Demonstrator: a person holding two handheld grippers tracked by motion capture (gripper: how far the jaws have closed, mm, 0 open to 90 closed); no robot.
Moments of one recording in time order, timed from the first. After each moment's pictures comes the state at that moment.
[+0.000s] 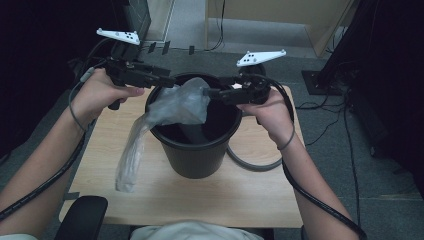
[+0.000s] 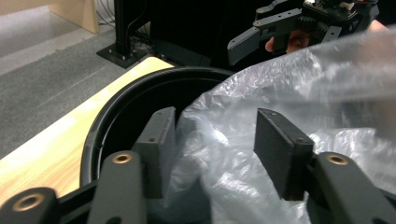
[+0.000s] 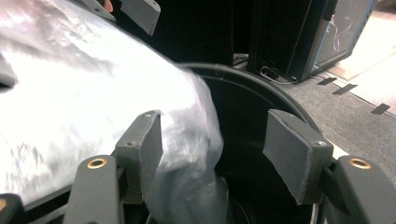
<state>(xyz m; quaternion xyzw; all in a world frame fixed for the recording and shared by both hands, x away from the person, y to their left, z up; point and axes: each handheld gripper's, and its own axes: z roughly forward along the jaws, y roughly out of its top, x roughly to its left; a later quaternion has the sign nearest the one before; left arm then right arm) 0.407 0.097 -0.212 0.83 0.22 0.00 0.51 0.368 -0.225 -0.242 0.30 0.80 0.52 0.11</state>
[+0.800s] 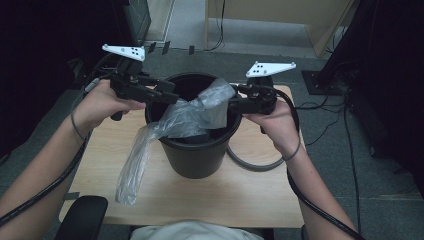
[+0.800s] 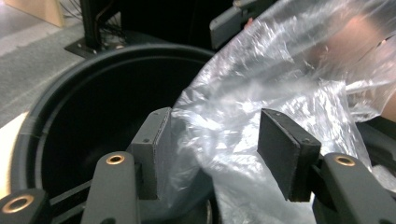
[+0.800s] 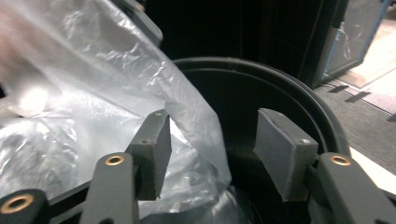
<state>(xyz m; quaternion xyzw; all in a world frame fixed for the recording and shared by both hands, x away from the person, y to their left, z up) 0.391 0.086 -0.232 0.85 0.17 -0.04 0.50 0.351 -0.237 -0.254 0.28 0.78 0.55 0.10</state>
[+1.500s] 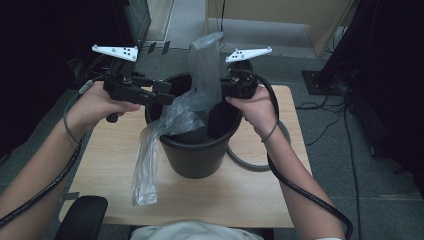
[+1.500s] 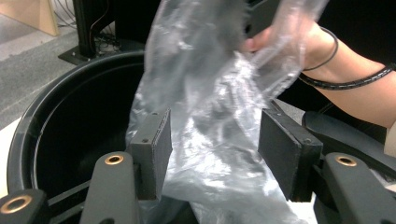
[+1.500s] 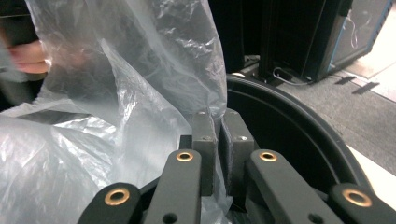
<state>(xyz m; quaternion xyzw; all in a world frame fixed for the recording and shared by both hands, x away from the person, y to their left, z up) 0.385 0.099 -0.224 0.84 0.16 -0.04 0.52 0.393 -0.203 -0.251 0.30 0.79 0.53 0.09</state>
